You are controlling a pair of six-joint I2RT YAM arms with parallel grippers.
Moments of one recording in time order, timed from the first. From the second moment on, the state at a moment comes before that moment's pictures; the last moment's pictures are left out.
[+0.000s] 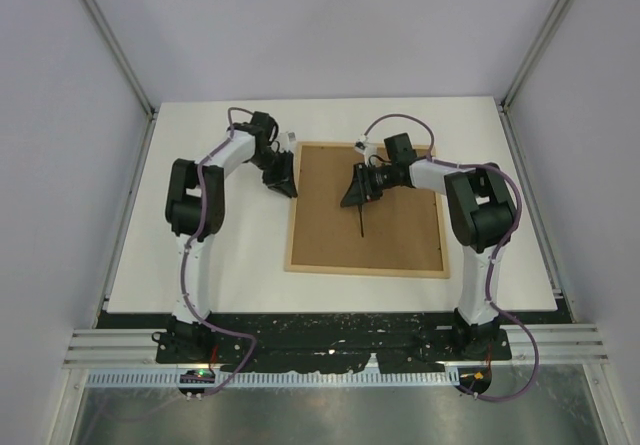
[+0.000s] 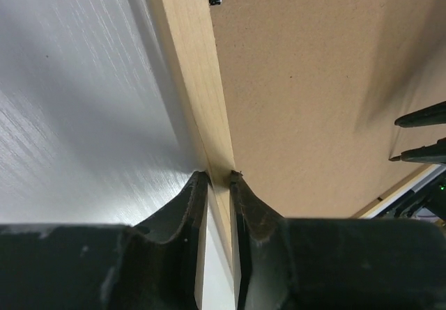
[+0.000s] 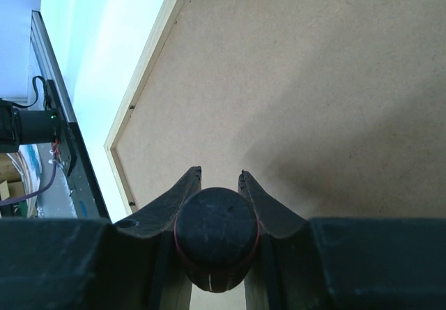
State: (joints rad) left arm -0.28 2.28 1.82 -0.86 0.50 -0.16; right arm 0.30 2.05 1.28 -0.18 -0.91 0.11
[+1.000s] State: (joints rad) left arm -0.38 1.96 1.63 -0.57 0.93 -0.25; right arm 0.18 1.96 1.20 0.55 -1.09 0.91
